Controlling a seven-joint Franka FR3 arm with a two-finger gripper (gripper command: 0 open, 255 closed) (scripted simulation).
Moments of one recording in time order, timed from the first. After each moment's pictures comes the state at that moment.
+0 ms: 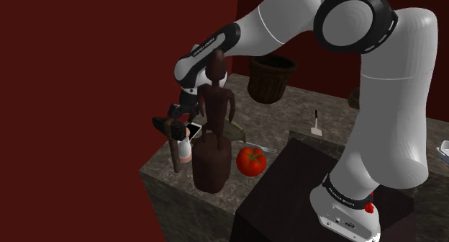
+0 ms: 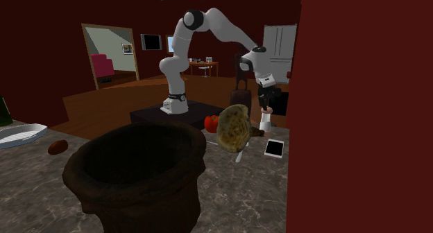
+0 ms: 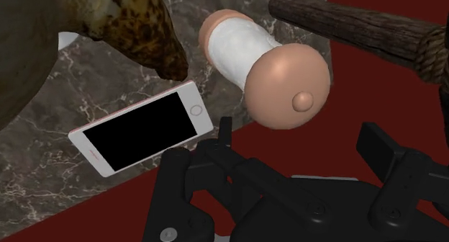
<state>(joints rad) 0.26 0.40 -0.08 -1.99 0.57 2.48 -0.18</state>
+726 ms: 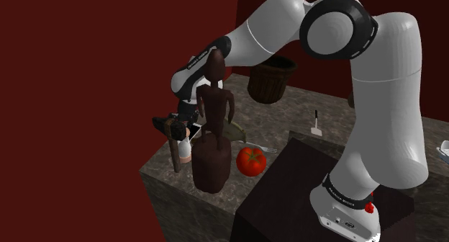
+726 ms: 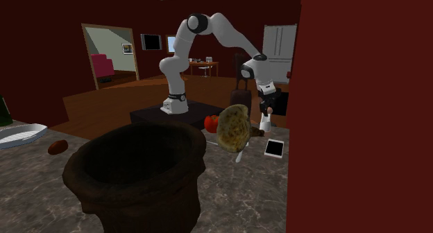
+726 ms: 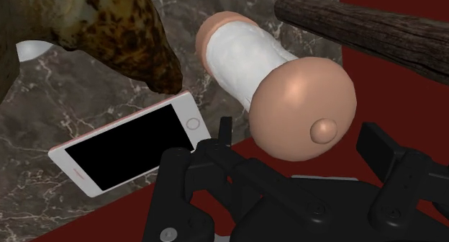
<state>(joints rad) 0.26 0.48 -0.05 -1.96 0.61 2.55 -0.21</state>
